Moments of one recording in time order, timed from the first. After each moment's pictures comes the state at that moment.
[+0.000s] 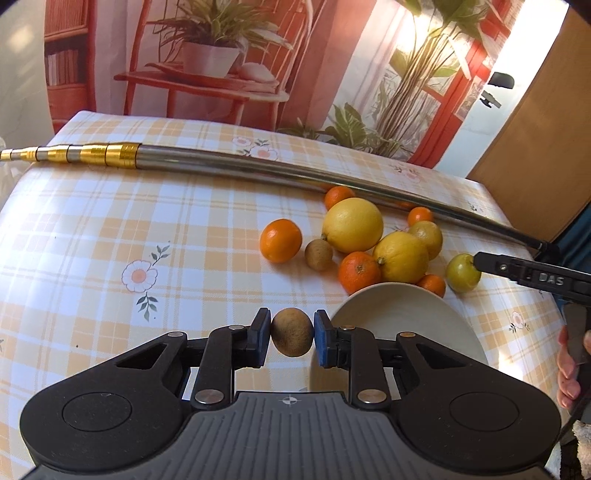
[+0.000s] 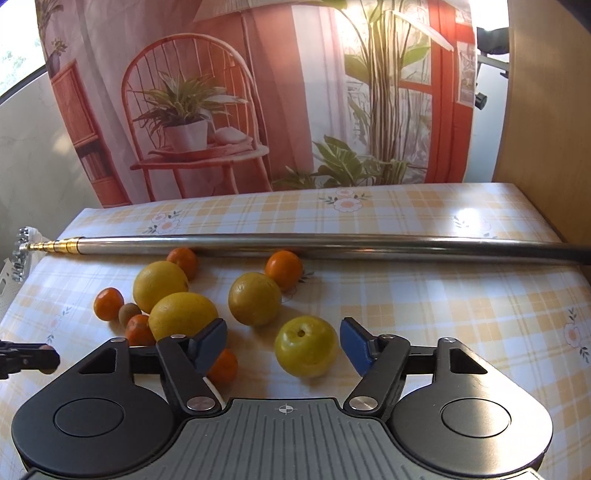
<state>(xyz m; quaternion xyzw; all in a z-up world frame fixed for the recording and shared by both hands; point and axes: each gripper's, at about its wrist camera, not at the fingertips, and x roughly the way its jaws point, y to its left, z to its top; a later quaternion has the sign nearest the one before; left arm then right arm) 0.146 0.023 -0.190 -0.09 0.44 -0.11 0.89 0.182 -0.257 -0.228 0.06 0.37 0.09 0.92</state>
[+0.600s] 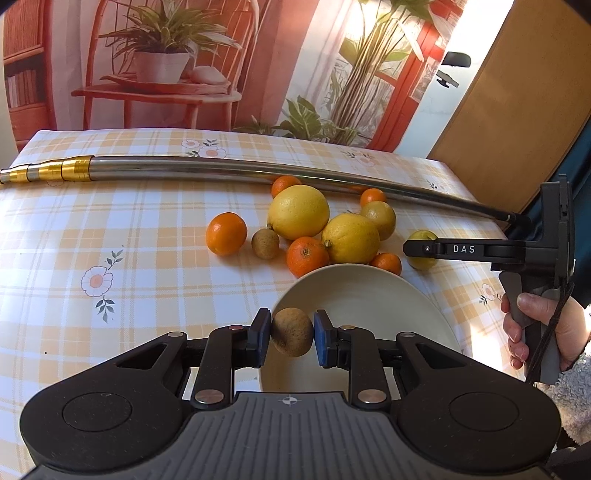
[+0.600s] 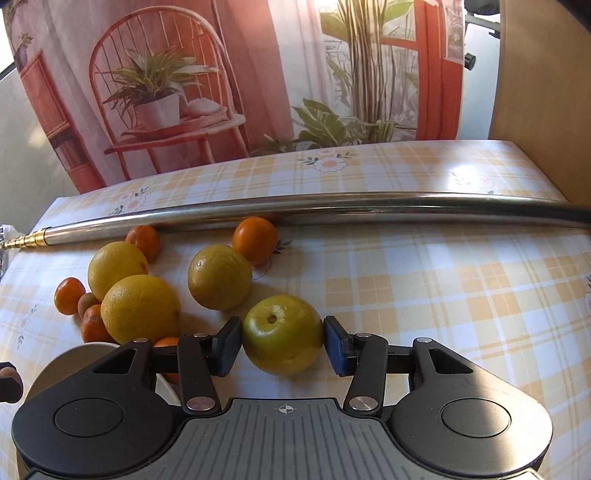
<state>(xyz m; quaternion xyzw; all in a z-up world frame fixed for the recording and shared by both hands) 0.133 0.001 -0.190 -0.07 0.43 -0.17 0.88 0.208 -0.262 -0.265 0.08 0.41 0.07 0.91</state>
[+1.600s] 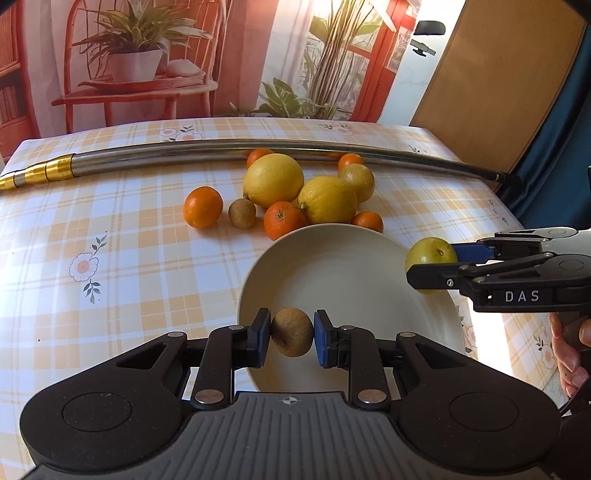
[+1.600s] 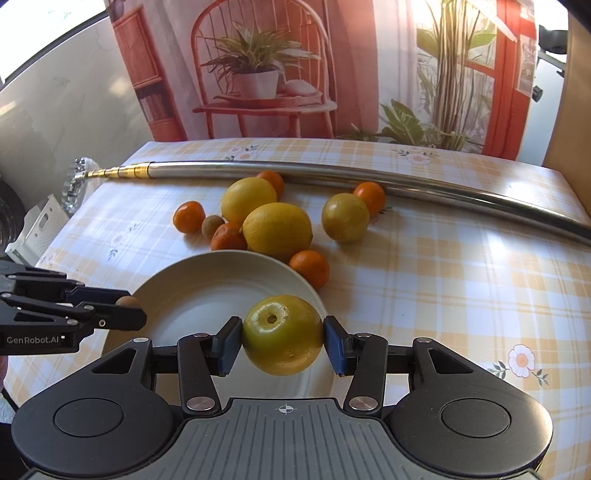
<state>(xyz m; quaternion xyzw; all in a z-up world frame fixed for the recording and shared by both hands) 0.115 -0.011 -0.193 -0.02 0.44 -0.19 0.88 0.121 -0.209 -0.229 0.01 0.42 0.18 0.89</state>
